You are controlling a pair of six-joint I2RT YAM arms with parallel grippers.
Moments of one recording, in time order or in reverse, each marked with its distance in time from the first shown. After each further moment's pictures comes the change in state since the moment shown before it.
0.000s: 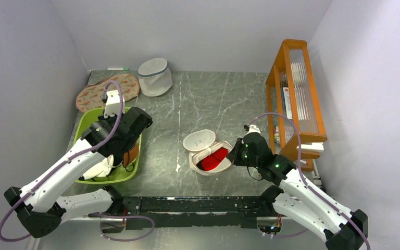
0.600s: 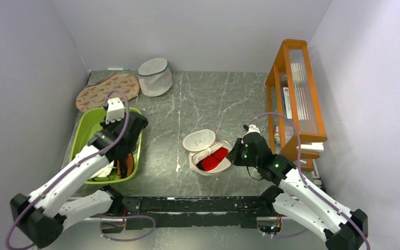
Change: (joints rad) left arm 0.085 -0.125 -0.288 0.220 0.002 0.052; right arm 0.000 0.005 0.000 0.005 -0.008 -0.003
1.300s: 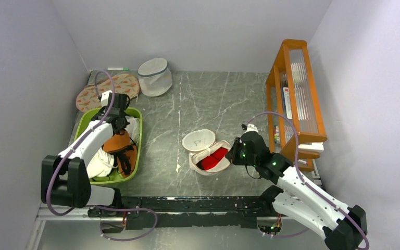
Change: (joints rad) left arm 0.528 0.402 -0.027 0.483 0.646 0.138; right arm 0.000 0.039 0.000 0.026 0.000 -0.004
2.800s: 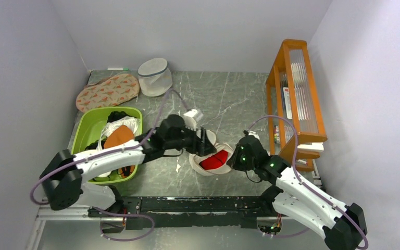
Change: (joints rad) left arm -0.747 -0.036 -0.071 0.528 0.769 -0.116; right arm 0.001 0.015 -0.051 -0.054 -0.003 0.138
